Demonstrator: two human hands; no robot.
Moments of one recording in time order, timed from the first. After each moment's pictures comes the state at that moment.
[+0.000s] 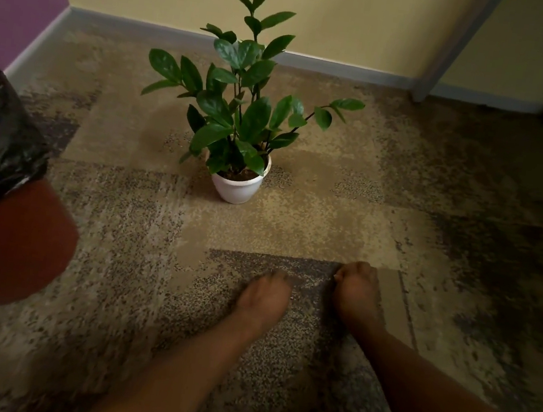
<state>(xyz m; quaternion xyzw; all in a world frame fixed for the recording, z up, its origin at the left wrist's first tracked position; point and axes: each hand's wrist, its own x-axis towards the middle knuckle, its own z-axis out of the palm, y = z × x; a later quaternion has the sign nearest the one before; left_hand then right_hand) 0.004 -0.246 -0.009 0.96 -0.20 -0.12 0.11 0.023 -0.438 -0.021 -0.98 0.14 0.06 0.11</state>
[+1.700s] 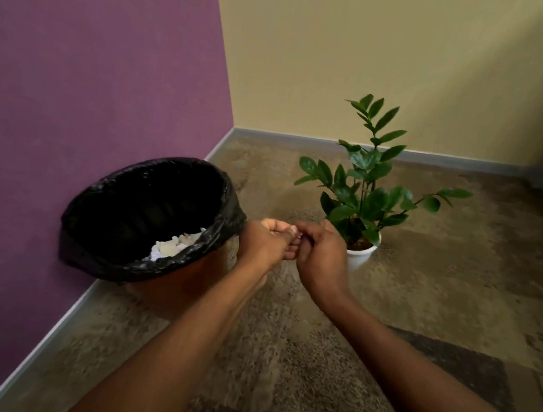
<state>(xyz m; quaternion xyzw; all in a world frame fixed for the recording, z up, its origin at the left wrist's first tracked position) 0.021 -0.043 0.186 0.70 0.23 0.06 0.68 0.018 -0.154 0.190 -0.86 -0.16 -0.13 0.47</state>
